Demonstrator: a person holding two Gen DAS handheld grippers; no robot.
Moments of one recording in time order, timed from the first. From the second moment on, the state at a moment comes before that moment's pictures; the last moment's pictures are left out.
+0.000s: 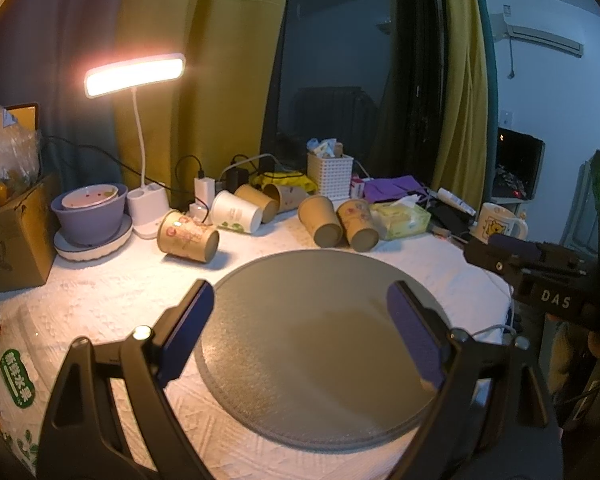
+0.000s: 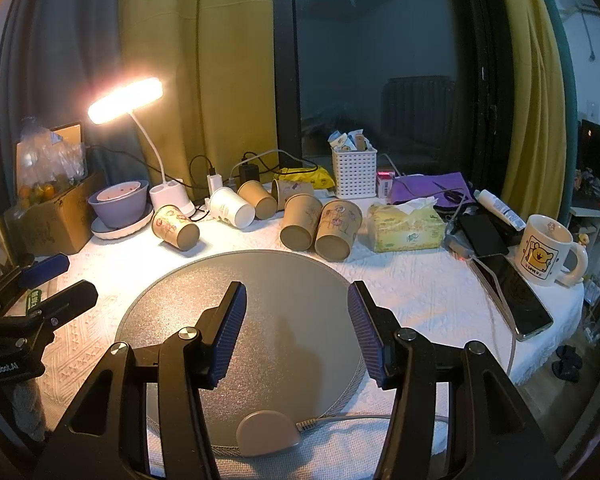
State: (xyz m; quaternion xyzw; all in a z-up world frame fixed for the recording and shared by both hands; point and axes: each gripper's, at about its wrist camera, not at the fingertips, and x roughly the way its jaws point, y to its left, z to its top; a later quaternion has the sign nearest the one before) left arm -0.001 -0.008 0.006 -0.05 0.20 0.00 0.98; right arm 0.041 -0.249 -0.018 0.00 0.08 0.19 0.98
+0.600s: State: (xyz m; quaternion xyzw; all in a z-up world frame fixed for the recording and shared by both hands) left arm 0.001 -0.011 0.007 -0.05 0.20 0.00 0.98; right arm 0.040 -0.250 -0.017 0.00 0.08 0.19 0.98
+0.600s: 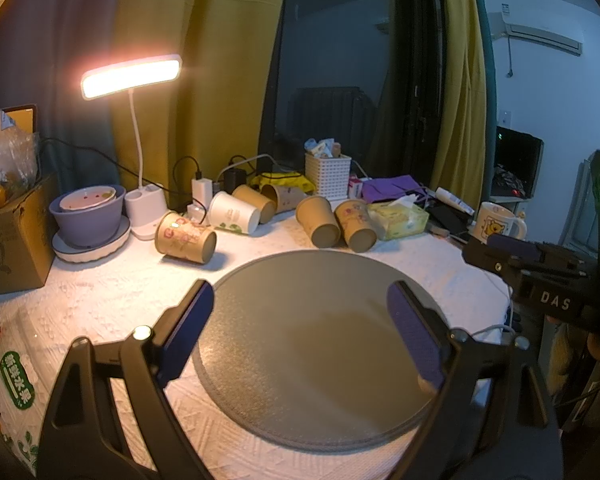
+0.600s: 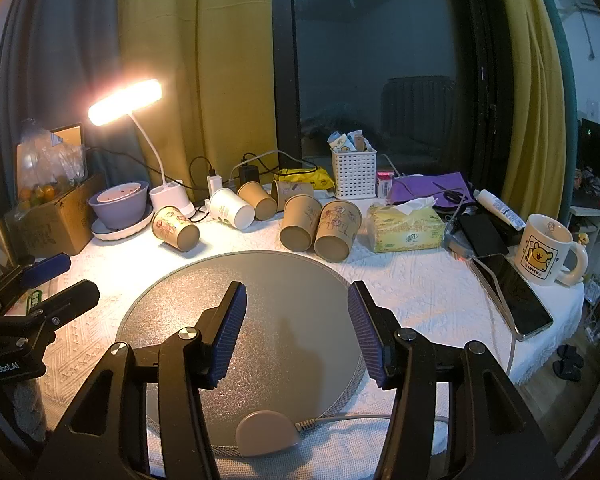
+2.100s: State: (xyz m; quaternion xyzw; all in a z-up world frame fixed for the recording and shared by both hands) left arm 0.064 -0.026 0.003 -0.04 0.24 -0.02 0.97; right arm 0.097 -0.281 -0.015 0.00 0.10 0.17 0.98
